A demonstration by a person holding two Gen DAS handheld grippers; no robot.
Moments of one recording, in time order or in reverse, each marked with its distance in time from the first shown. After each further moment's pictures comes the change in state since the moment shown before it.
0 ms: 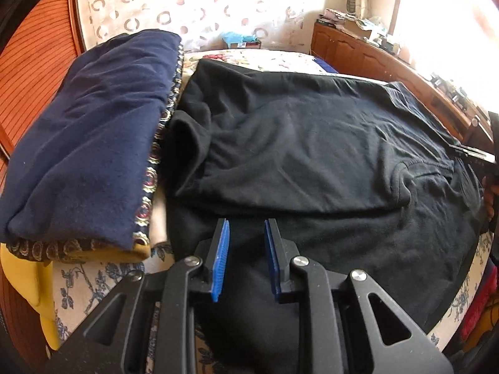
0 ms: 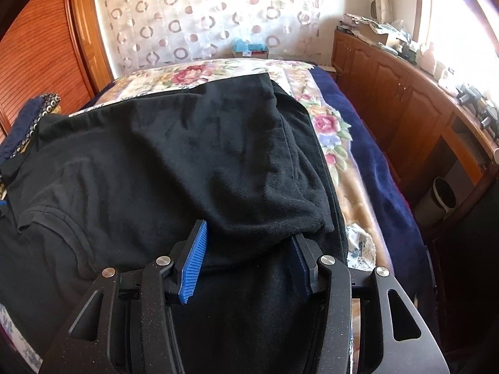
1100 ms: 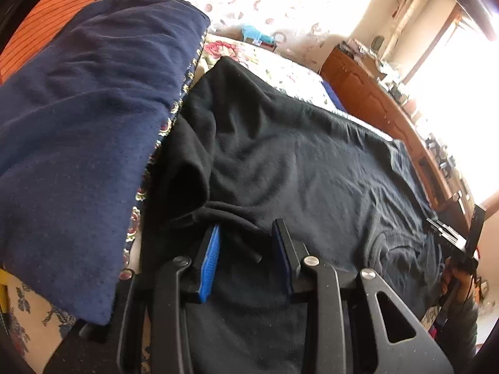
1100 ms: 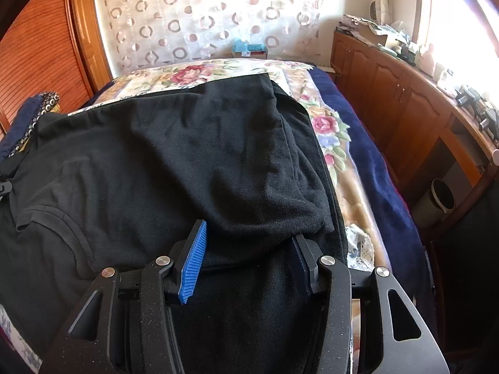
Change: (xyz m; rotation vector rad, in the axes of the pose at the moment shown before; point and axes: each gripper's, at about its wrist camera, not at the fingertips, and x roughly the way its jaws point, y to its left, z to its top) left arm 0.021 0.026 0.029 -0.297 0.012 -0.173; right arm 0.000 0.001 -0.001 -0.001 -0.002 -0.007
